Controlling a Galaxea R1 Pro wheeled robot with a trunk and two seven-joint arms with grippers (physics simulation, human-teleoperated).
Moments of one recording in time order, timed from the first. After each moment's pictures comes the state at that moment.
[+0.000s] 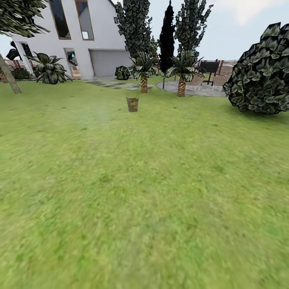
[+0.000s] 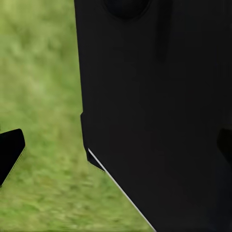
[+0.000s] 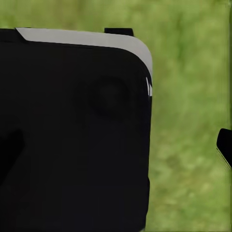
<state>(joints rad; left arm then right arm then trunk) 0.00 0.02 0.00 -0.10 0.00 -0.02 0.00 -0.09 -0.02 0.01 -0.06 0.00 -0.15 -0.01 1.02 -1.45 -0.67</state>
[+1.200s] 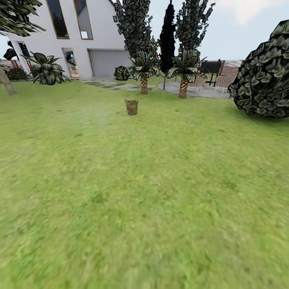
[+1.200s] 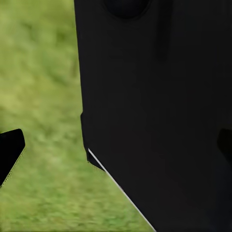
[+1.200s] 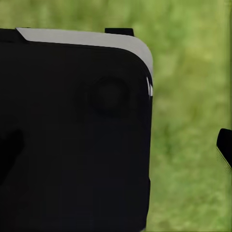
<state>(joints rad) 0.00 0.02 0.00 -0.10 0.00 -0.02 0.00 -0.09 -0.02 0.01 -0.06 0.00 -0.15 -0.01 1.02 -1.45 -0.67</state>
